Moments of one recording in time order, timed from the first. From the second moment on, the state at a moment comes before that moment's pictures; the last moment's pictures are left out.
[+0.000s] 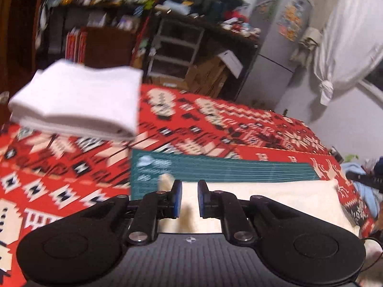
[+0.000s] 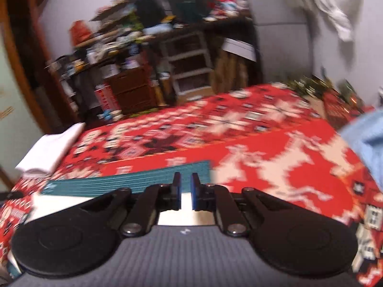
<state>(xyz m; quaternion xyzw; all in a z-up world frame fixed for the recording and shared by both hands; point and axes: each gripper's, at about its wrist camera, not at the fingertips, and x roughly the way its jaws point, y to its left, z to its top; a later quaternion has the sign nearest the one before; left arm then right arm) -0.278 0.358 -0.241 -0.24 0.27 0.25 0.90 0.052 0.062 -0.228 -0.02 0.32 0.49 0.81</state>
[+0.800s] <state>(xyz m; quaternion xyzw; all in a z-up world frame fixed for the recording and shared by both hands) -0.153 0.295 -0.290 -0.18 0.30 0.19 0.92 -0.028 0.185 -0.274 -0.14 0.32 0.53 0.78</state>
